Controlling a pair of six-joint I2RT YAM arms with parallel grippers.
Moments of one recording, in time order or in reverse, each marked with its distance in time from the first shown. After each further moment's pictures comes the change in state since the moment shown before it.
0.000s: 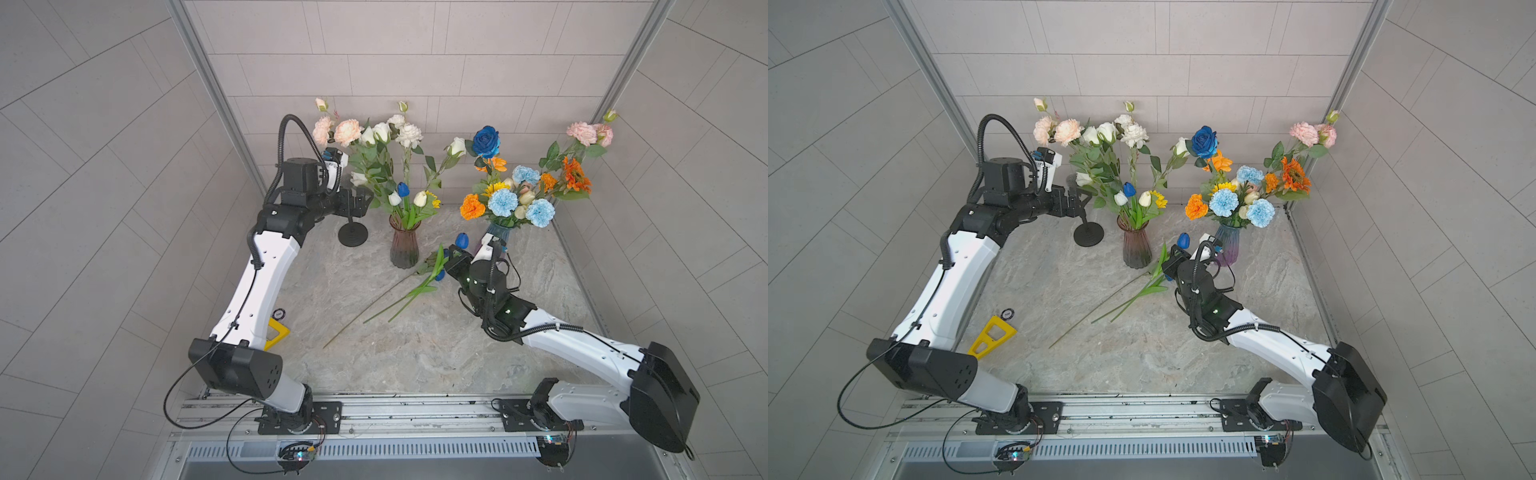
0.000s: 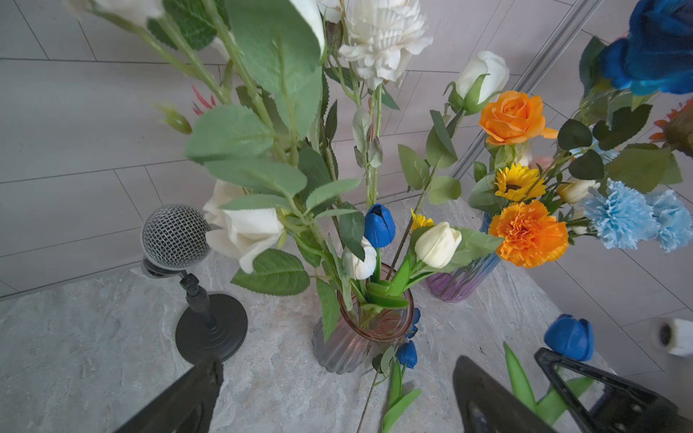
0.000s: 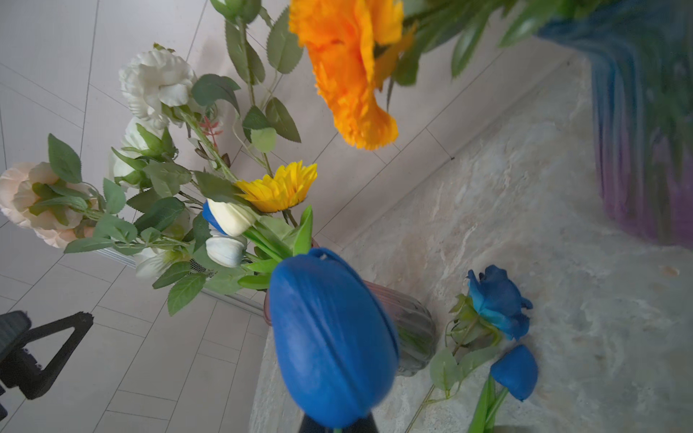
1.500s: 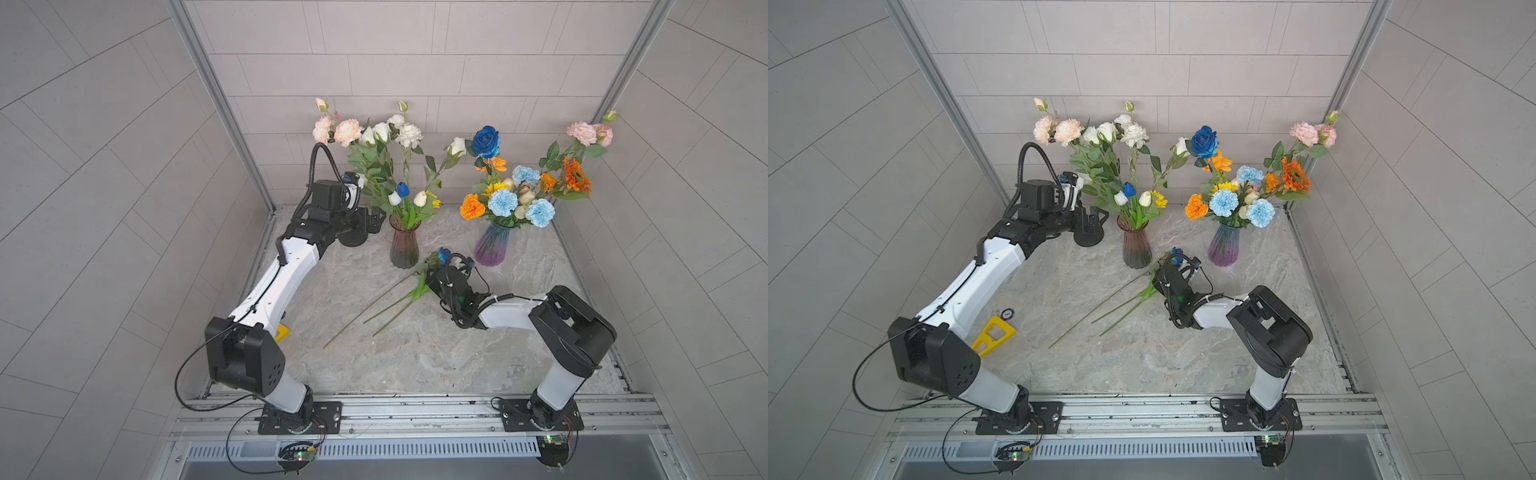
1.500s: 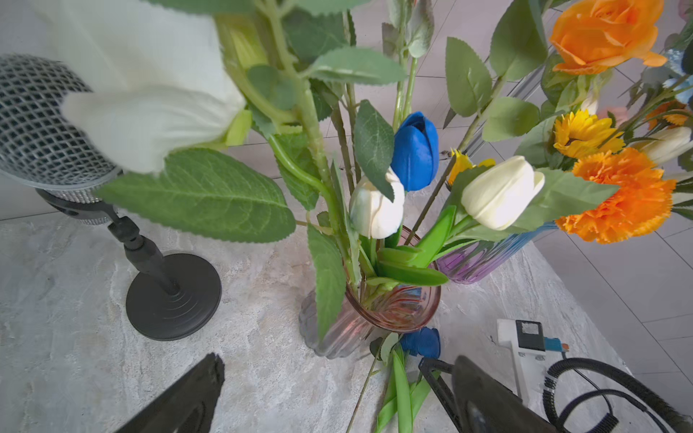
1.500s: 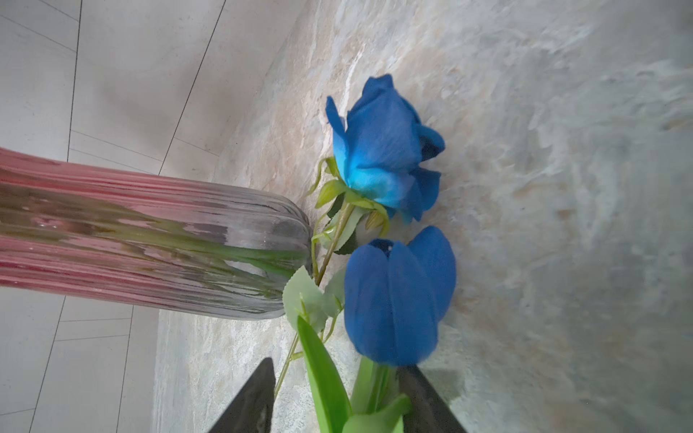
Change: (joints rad) left arm -0.072 0.050 -0.232 0.206 -0.066 -0.090; right arm -0.061 0.441 0.022 0.023 -0.174 0.170
